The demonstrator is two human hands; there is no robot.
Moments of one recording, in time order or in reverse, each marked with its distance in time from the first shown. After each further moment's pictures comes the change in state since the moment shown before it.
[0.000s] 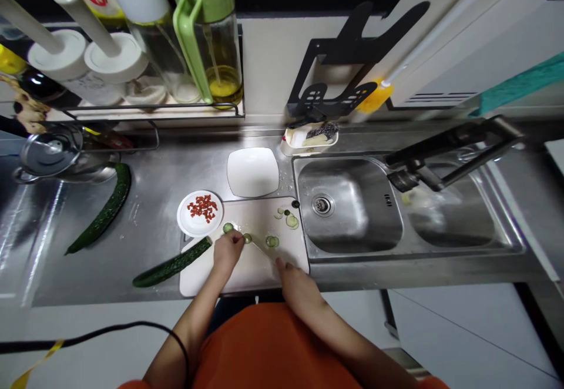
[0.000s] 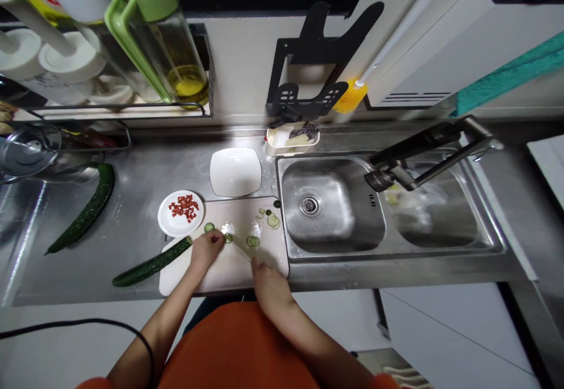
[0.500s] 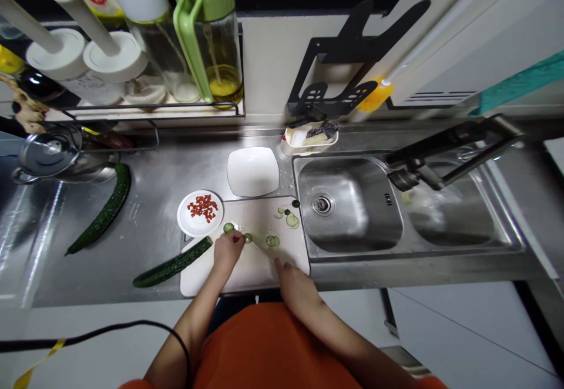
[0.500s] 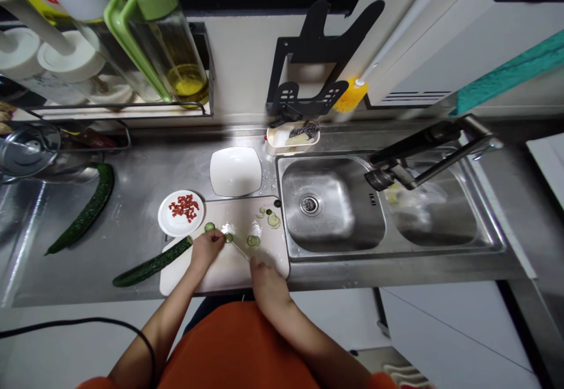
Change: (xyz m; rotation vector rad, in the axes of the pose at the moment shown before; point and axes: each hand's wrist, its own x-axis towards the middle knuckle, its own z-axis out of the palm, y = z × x) left_hand 0.005 -0.004 0.002 -0.023 -0.001 -0.009; right_hand 0.000 -0.006 -0.002 0.046 -0.007 0.023
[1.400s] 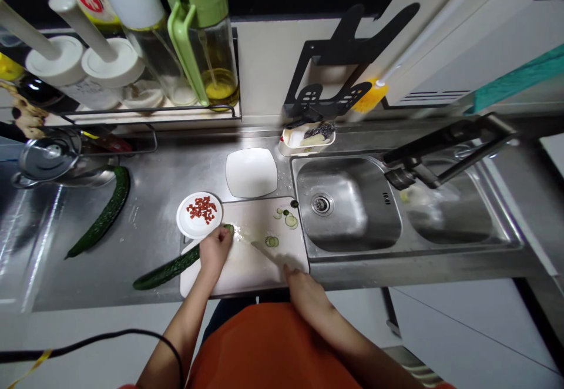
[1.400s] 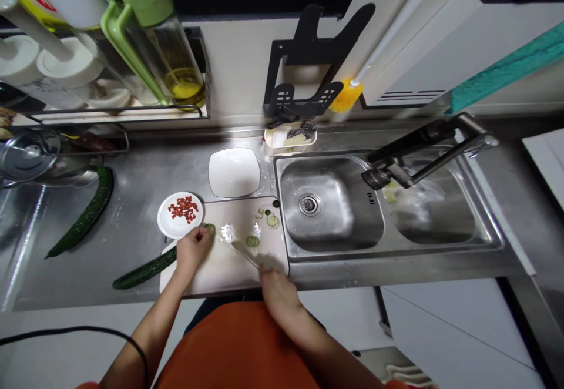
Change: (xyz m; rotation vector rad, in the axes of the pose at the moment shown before) left_hand -0.005 -0.008 -0.025 0.023 0.300 0.101; right_hand -0.004 0.023 0.009 0.068 -0.081 0.032
